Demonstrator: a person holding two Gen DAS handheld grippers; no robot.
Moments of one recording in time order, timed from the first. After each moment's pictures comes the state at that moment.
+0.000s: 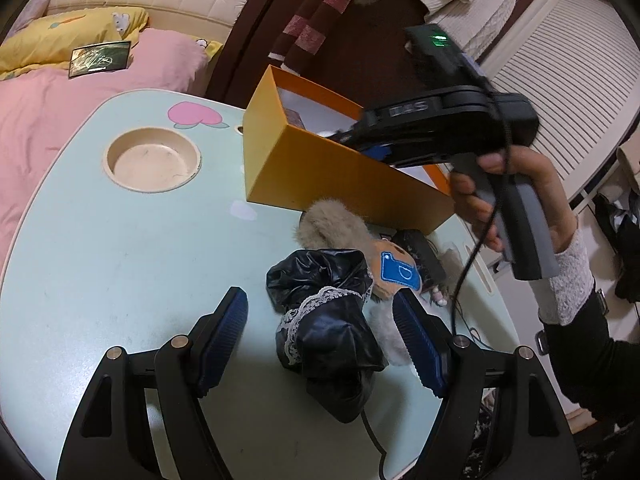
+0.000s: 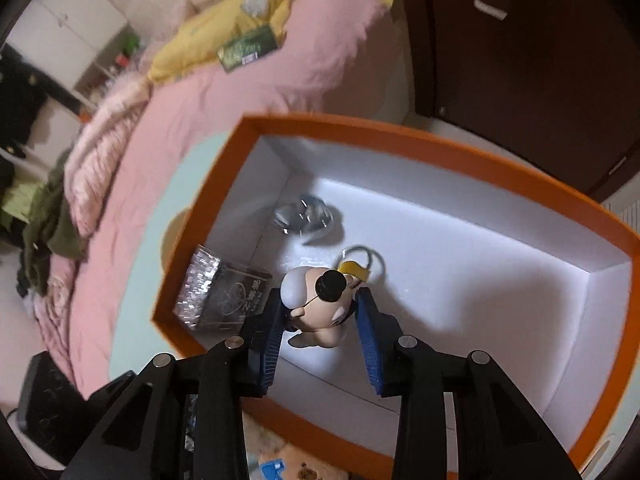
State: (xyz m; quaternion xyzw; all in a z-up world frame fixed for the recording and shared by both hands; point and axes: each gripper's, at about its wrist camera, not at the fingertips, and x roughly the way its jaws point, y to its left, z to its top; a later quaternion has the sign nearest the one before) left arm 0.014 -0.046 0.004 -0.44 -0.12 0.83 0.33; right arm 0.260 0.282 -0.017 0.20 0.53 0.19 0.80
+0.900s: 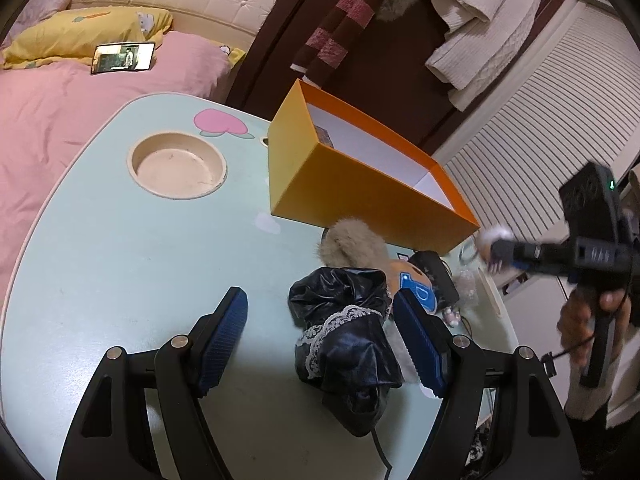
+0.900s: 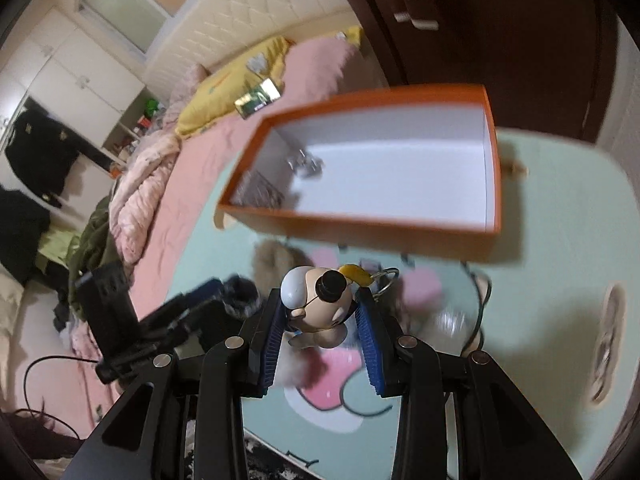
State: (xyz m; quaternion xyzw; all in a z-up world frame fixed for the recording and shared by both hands) left arm 0.005 -0.048 0.005 -0.43 -0.15 0.84 0.29; right arm 0.106 0.231 -0.013 0.30 0.46 0.17 0.82
